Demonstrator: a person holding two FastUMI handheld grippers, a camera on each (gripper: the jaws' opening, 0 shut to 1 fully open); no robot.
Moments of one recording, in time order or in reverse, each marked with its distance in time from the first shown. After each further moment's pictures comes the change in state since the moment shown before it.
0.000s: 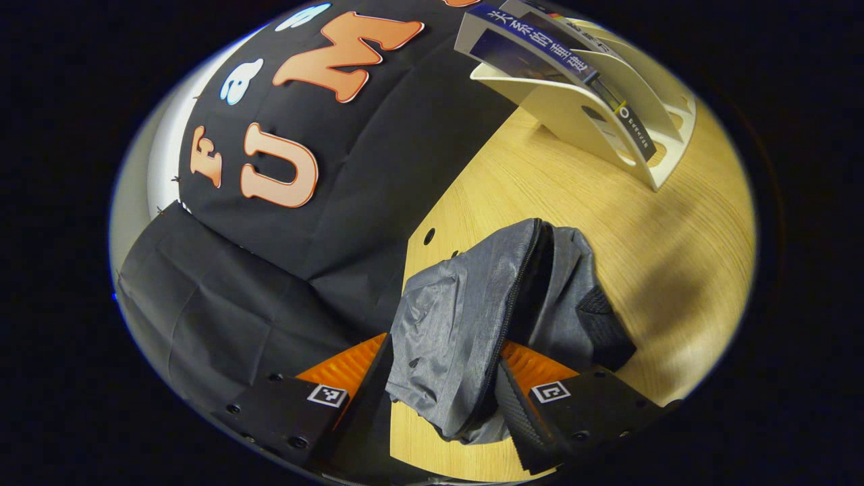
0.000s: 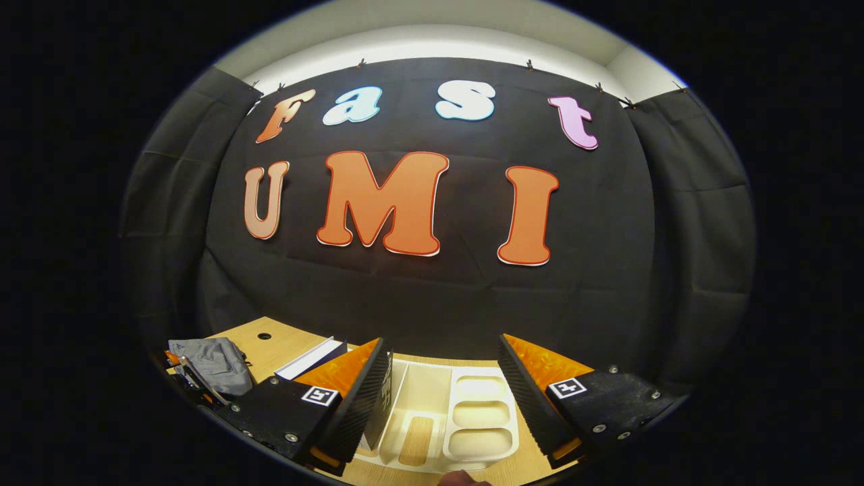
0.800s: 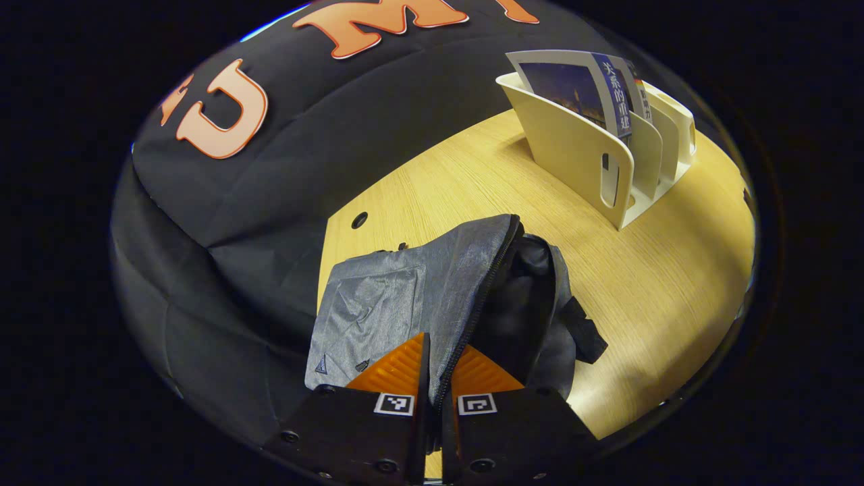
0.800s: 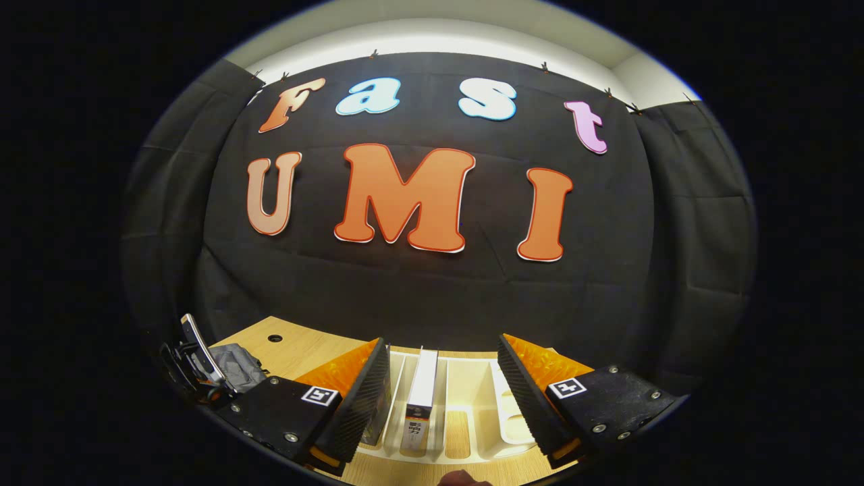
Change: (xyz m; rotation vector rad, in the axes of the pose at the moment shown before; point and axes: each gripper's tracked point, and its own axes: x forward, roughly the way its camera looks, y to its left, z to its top) left arm 0.020 0.016 -0.002 -0.189 0.019 -0.536; right arm -0.011 0.087 0.018 -0.019 0.050 -0.042
